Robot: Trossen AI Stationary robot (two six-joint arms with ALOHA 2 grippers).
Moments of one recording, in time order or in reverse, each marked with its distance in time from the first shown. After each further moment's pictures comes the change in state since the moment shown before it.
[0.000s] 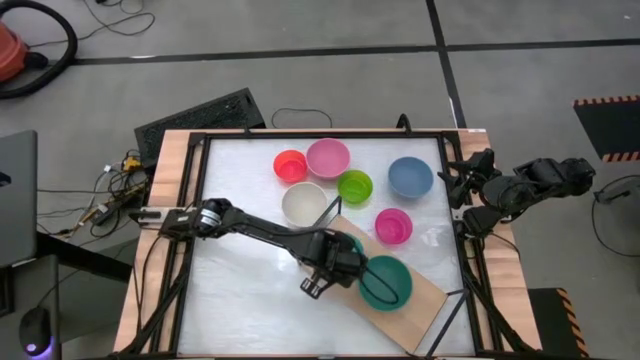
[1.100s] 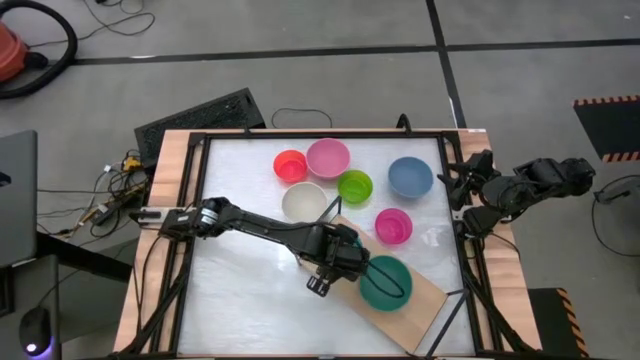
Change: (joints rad) left arm 0.003 -0.001 0.142 -0.065 -0.055 -0.092; right arm 0.000 0.000 0.000 -0.002 -0.035 -0.001
